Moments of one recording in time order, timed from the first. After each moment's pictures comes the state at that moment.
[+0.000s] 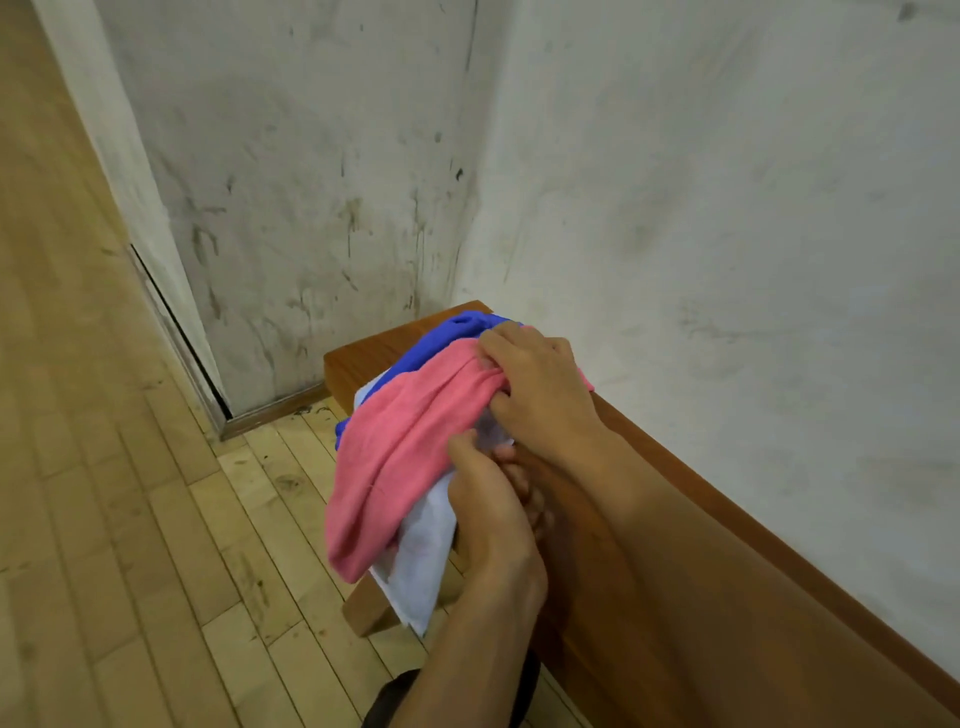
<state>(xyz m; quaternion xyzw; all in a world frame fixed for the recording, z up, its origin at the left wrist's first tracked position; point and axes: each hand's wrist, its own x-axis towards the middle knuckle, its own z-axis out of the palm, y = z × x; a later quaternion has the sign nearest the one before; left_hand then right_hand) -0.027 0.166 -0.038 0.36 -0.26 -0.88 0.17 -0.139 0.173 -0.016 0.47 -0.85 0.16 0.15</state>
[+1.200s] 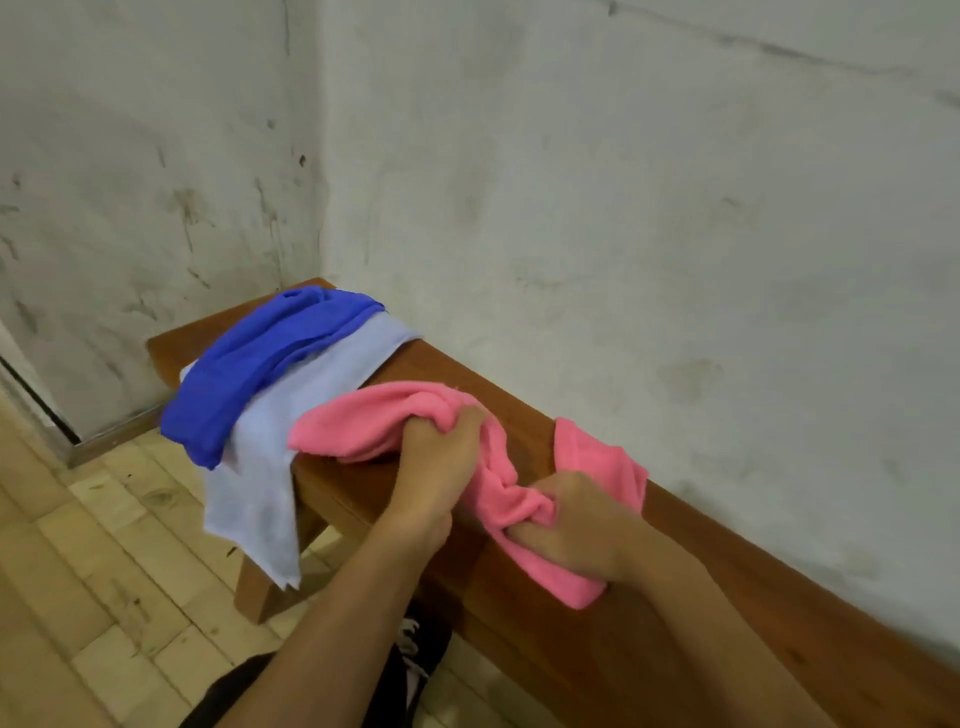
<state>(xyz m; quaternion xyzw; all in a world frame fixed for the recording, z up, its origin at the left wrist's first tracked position) -0.006 0.260 0.005 0.20 -0.65 -0.72 0.09 -0.039 0.419 -0.010 0.31 -0.91 0.20 -0.18</state>
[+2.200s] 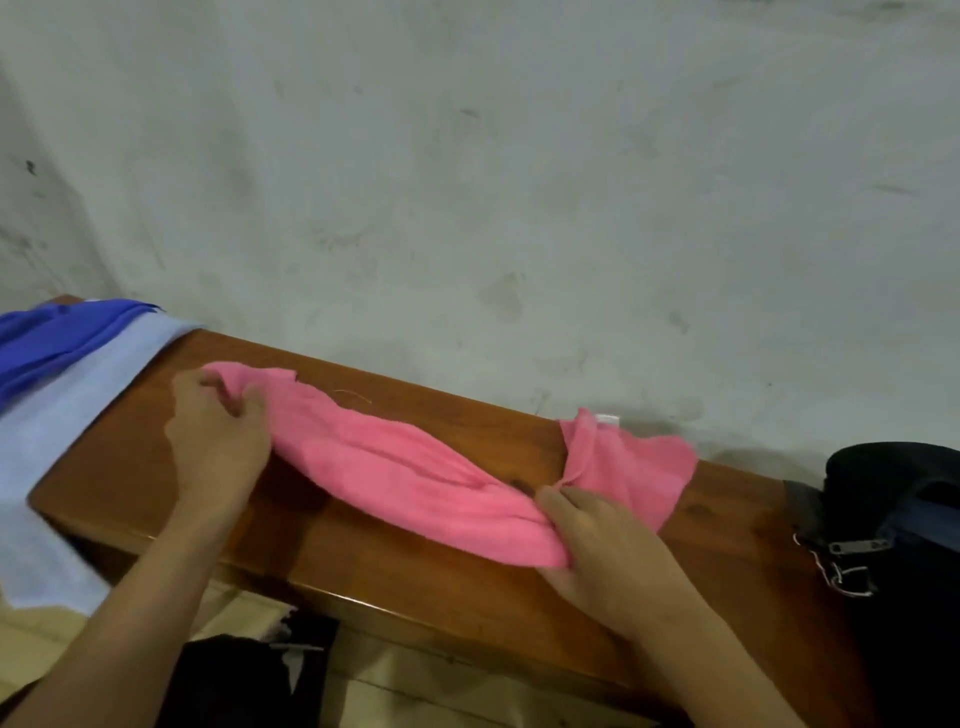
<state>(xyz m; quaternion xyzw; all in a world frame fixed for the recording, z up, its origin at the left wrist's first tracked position) -0.016 0.305 -0.022 0.24 -0.81 -0.50 0.18 0.074 0.614 -0.032 0.17 -0.98 0.11 -0.02</state>
